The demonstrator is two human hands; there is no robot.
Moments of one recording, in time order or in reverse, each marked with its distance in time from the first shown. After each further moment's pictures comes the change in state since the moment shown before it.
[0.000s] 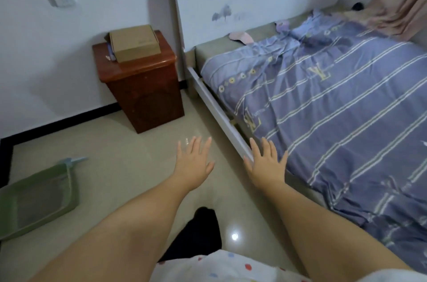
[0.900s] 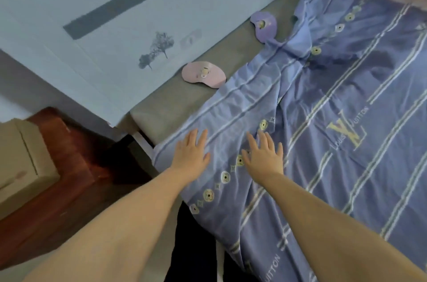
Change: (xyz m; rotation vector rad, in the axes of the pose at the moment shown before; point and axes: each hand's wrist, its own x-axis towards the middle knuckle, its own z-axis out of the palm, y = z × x) left_hand 0.720 -0.002 -0.026 -0.020 -0.299 0.207; right_hand 0.661 0.078 -0.047 0.085 -0.155 0.219
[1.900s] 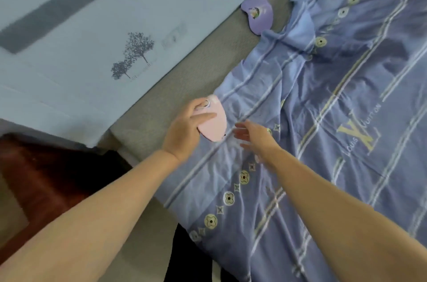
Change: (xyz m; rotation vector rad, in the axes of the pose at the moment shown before) left_hand 0.097 -0.010 -0.066 -0.474 0.301 0.292; right_hand 0.111 -0.025 -0.033 1.251 -0.287 0.427
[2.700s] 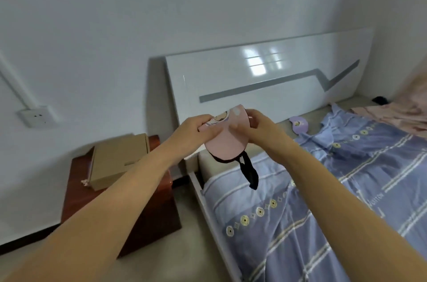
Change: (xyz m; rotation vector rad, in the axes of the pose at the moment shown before) left_hand -0.339 0.211 -0.229 -0.401 0.321 -0.078; right_hand -0.432 -0.043 0.082 -0.349 -0.425 -0.945
